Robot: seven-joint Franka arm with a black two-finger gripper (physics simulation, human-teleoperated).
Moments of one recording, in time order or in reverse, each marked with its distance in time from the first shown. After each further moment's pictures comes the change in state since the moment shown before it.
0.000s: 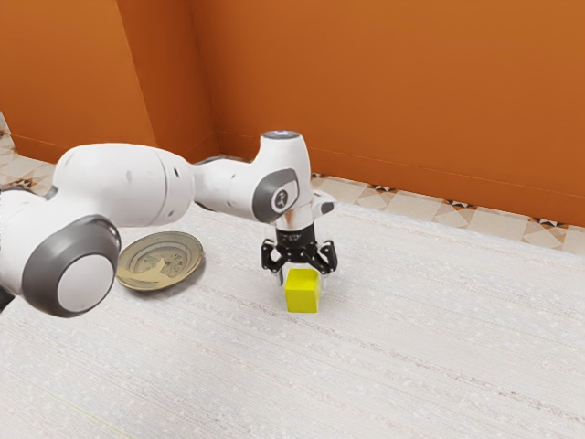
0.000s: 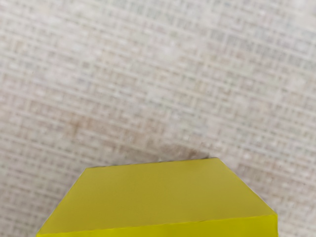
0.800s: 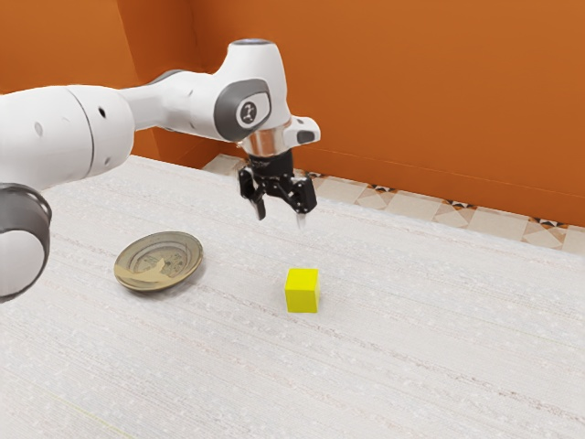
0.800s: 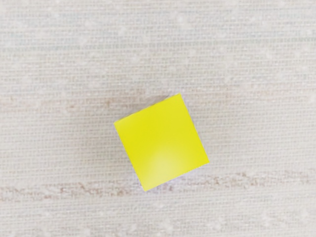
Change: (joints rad) arm 0.010 -0.273 -0.003 0.012 0.052 -0.255 0.318
